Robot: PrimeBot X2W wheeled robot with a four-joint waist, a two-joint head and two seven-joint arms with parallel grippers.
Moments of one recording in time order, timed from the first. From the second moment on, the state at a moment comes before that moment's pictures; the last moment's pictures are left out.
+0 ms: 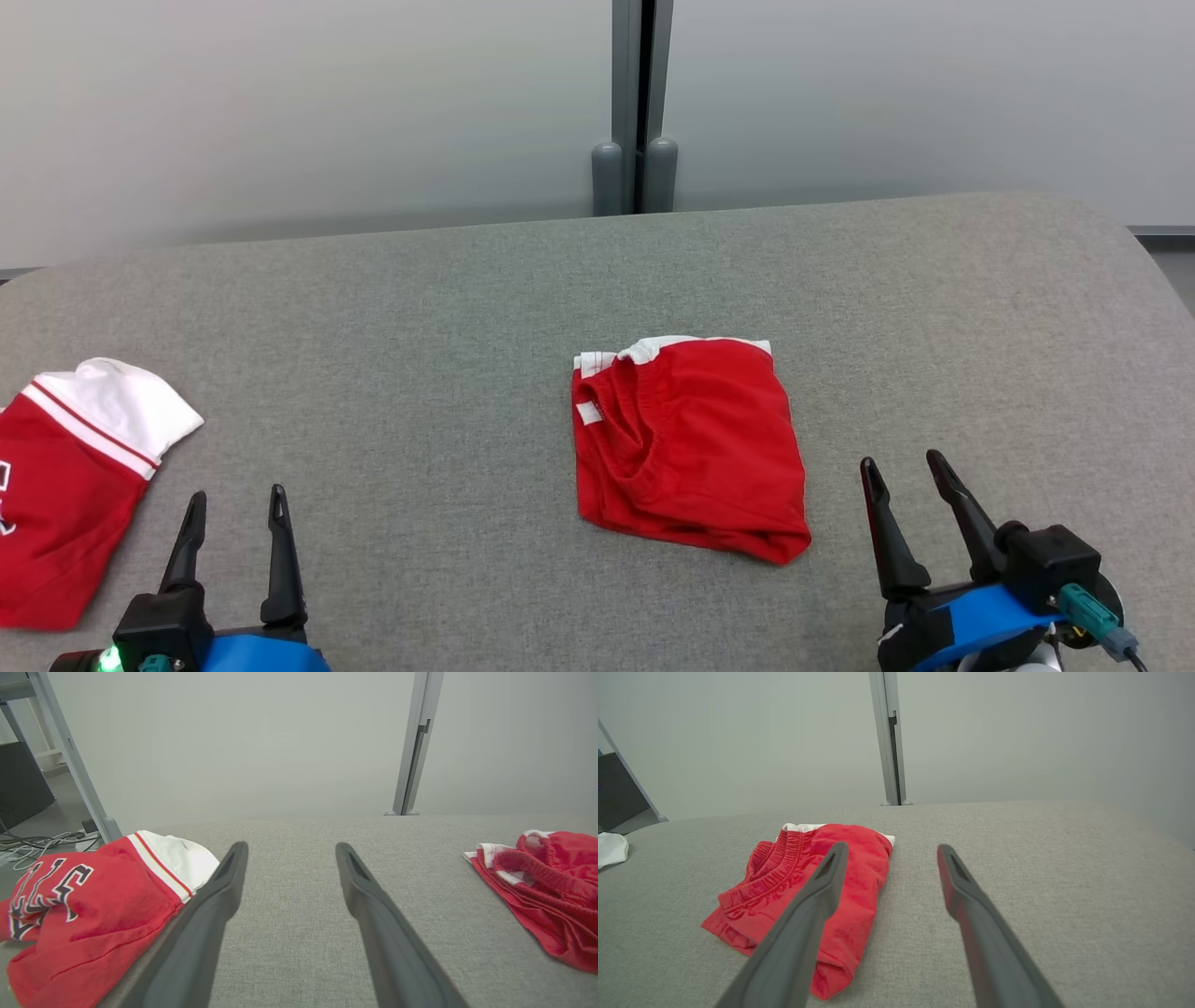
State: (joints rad) left arm 0.02 0.08 0.11 0.25 -0.04 -0.09 -0.26; right arm -0.08 -0.06 0.06 0.30 0.16 0.13 -0.26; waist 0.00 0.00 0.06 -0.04
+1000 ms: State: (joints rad) left arm -0.09 0.08 0.09 0.25 -0.05 -0.09 -0.26; right arm -0.59 -0.07 0.16 0.80 0.14 0.13 -0.09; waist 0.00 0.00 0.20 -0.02
